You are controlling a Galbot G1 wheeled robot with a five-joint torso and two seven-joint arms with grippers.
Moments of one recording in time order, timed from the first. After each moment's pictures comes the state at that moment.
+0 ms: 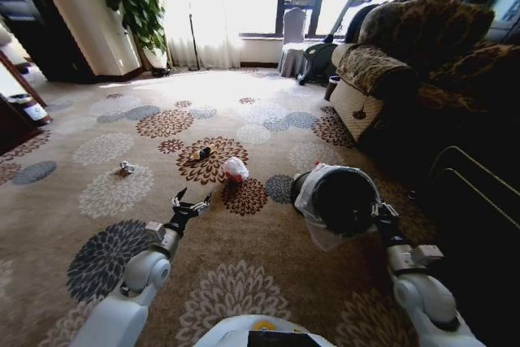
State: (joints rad) left arm 1.39 -1.04 -0.51 -1.96 -0.51 0.07 0.01; right arm -1.57 1.12 0.76 2.04 0.53 0.11 -0.02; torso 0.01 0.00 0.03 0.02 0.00
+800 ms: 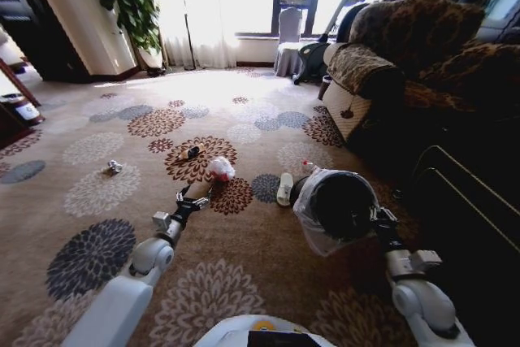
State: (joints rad) left arm 1.28 -1.01 -0.46 -1.83 -0.52 0.01 0.00; right arm -1.59 1.15 0.75 2.05 0.52 0.16 -0.02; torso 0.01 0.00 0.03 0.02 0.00
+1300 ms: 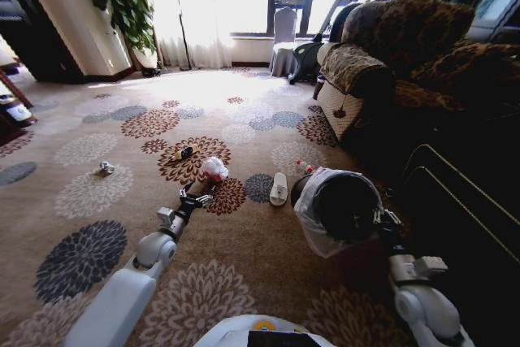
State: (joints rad) left arm 1.24 -0.99 -0.42 -1.80 -0.50 0.04 0.04; right arm -1.65 1.17 0.79 2.07 0.51 0.16 -0.02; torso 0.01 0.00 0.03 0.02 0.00
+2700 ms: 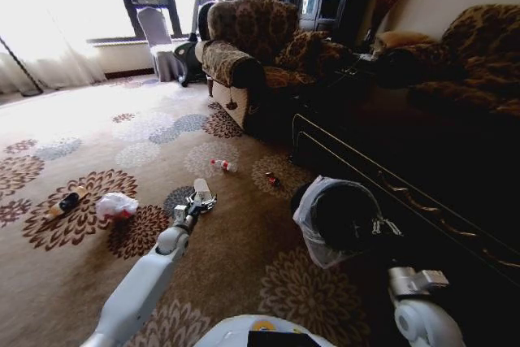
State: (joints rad) left arm 1.03 -1.08 -0.29 -1.43 -0.50 0.07 -0.09; right arm -1.71 1.21 0.77 2.10 0.48 0.19 -0.02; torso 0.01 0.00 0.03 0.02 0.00
